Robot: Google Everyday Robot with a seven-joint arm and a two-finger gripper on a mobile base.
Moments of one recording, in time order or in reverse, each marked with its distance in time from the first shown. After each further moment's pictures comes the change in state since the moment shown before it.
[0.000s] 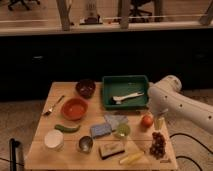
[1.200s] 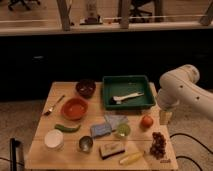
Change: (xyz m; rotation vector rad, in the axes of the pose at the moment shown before) arm 0.018 0.001 -0.058 0.018 -0.040 0.156
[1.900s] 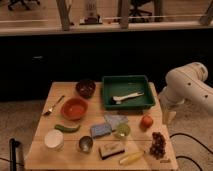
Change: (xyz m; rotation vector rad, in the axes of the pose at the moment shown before) arm 0.013 0.002 -0.028 0.006 -0.043 0.055
